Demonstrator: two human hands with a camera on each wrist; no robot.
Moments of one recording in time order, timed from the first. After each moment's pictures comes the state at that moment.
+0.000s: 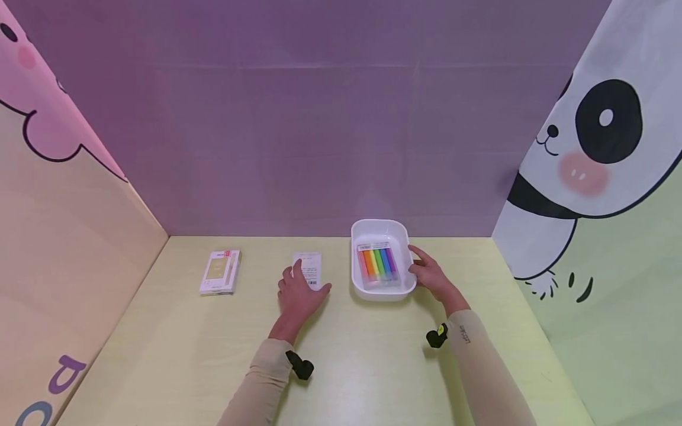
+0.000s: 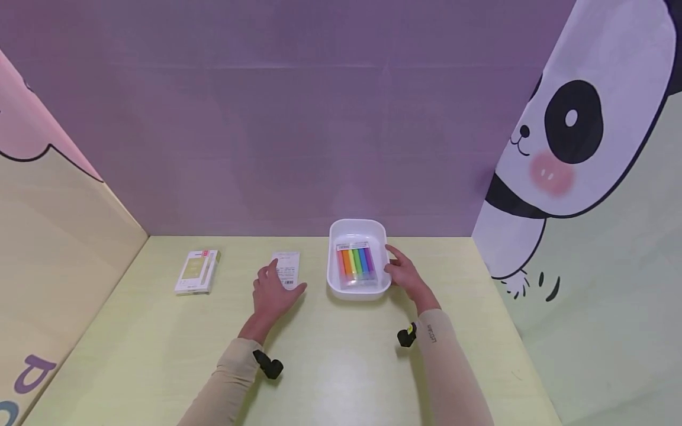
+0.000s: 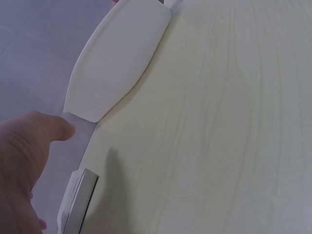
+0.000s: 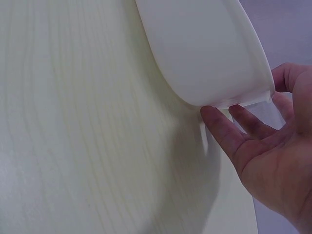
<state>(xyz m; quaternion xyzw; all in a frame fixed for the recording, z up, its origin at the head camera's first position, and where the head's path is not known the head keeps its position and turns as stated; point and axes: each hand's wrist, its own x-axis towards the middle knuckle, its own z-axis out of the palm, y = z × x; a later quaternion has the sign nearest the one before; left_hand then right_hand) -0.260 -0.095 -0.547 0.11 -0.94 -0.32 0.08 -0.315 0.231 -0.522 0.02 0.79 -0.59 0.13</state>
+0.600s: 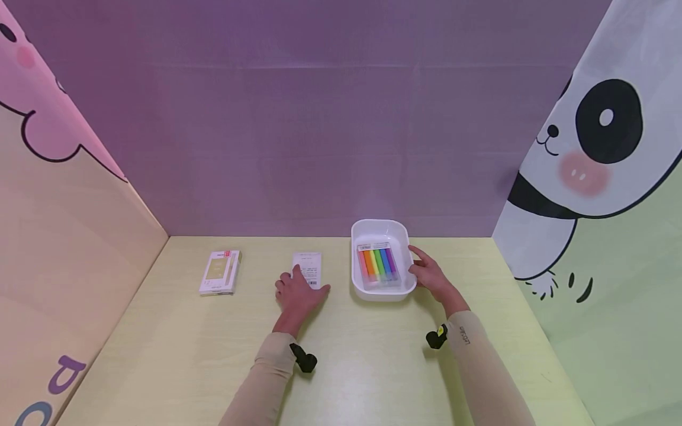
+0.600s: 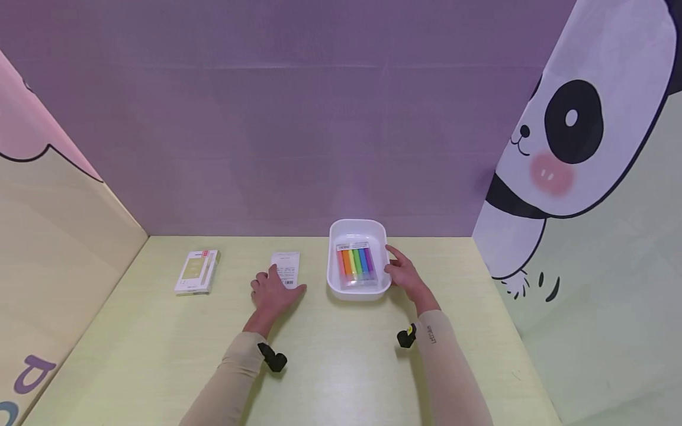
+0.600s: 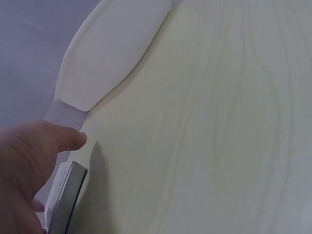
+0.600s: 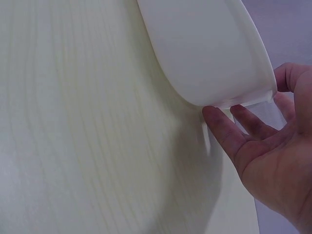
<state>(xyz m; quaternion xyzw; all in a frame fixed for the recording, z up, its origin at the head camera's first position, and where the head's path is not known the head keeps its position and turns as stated) -0.266 -0.094 -0.550 0.14 -0.94 -0.29 0.05 -0.316 0.232 -0.526 0.02 0.80 -0.59 0.13</state>
